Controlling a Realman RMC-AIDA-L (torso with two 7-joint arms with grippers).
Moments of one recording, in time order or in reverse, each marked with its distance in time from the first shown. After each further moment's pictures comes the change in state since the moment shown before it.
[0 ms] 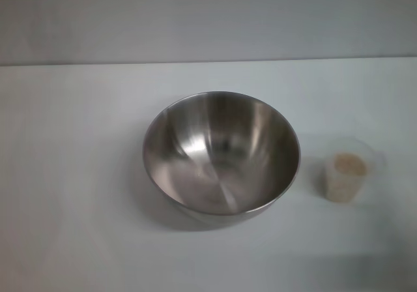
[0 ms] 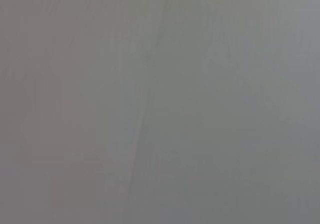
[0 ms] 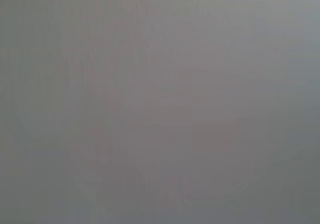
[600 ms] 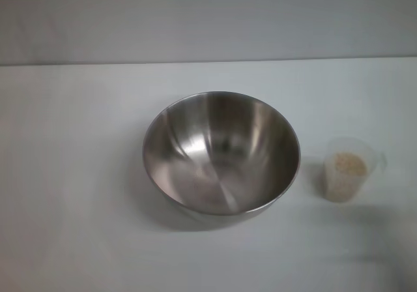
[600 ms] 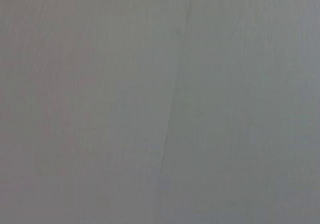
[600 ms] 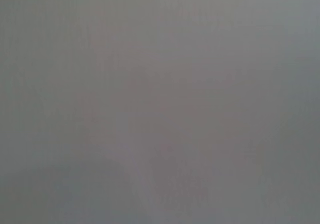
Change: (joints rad) left arm -0.019 0.000 -0.039 0.076 -0.008 -0.016 -0.009; right arm -0.204 0.007 -0.123 0.110 -0.087 0.008 0.000
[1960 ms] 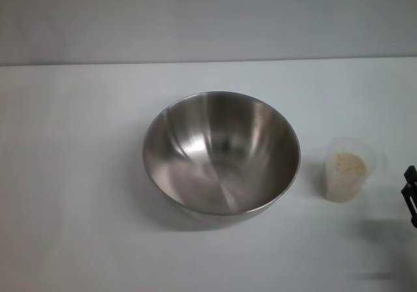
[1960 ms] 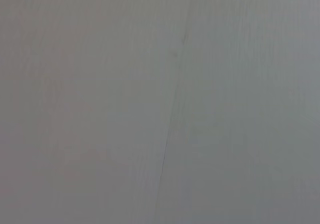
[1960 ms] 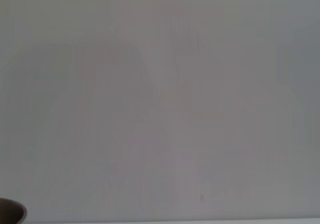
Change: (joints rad) left arm 0.028 -0.003 0.003 -0.009 0.006 0.065 -0.002; right arm -0.037 0.003 -0.080 0.017 0.005 0.246 -0.129
